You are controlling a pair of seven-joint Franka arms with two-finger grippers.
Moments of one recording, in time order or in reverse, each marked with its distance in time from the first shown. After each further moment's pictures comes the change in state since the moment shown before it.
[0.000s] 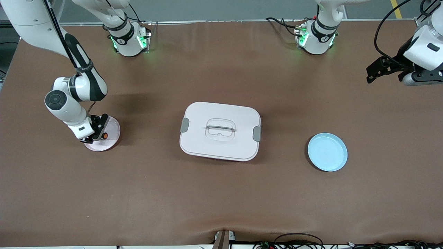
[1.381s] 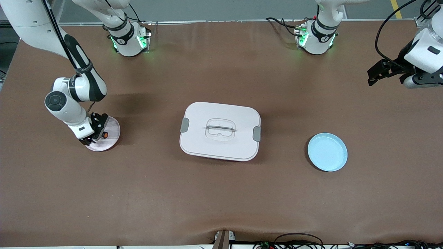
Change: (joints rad) left arm 0.002 0.009 0.000 0.001 0.006 0.011 0.000; right arm -0.010 -0.014 0.004 0.008 0.000 -0.059 0.001
